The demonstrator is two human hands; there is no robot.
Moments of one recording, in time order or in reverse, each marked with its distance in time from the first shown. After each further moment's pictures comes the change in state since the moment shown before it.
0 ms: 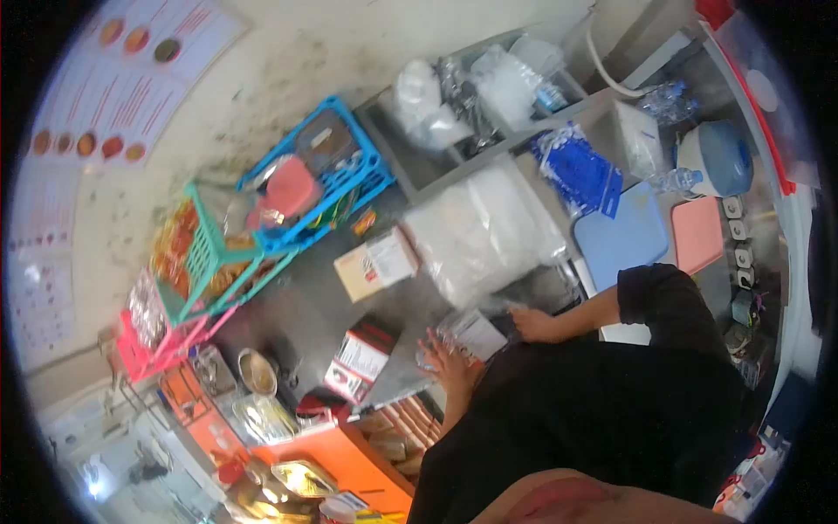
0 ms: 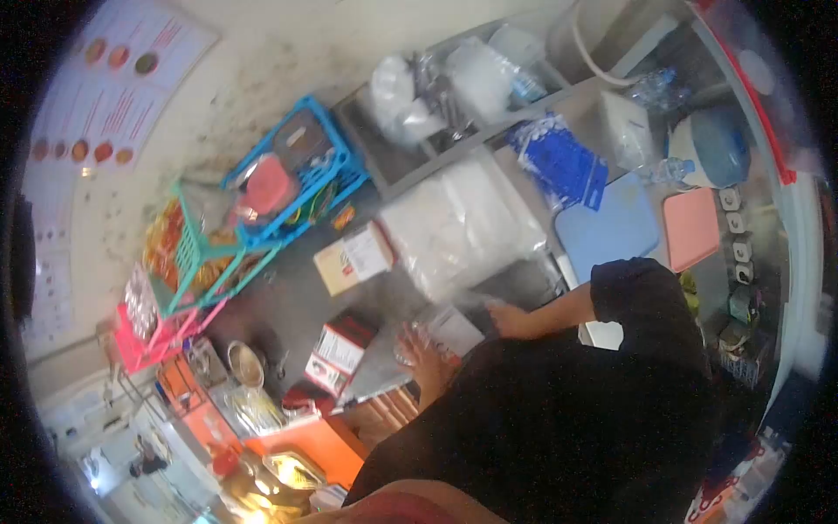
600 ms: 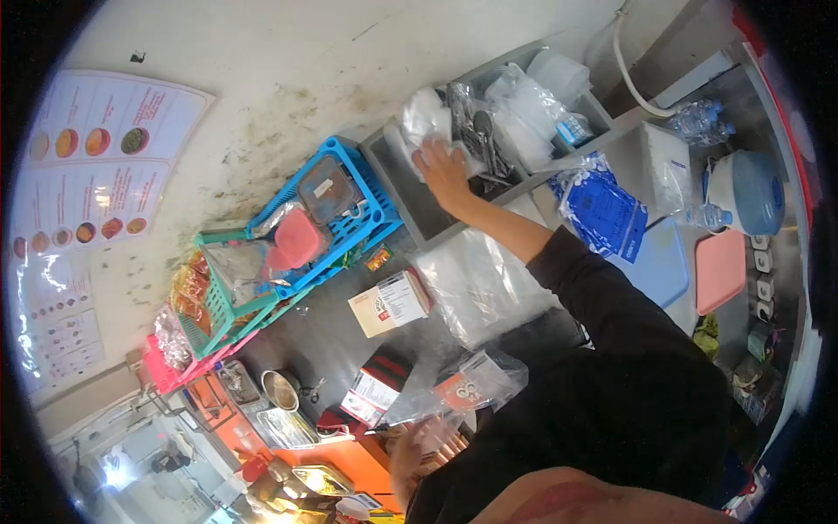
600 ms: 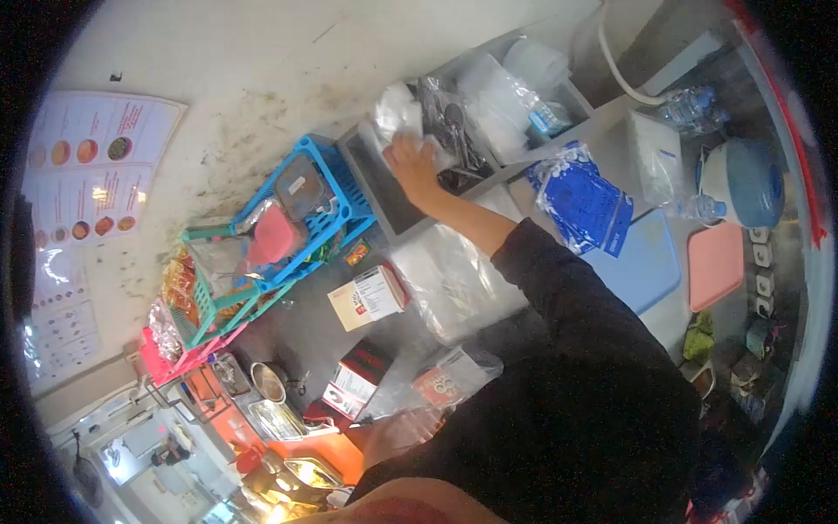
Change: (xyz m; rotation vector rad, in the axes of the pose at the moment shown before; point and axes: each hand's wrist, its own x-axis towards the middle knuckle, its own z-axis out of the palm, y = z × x) left_hand -0.044 -0.125 -0.109 -1.072 -0.592 -0.193; right_hand 0.116 0.379 -0.166 -0.226 0.891 1.198
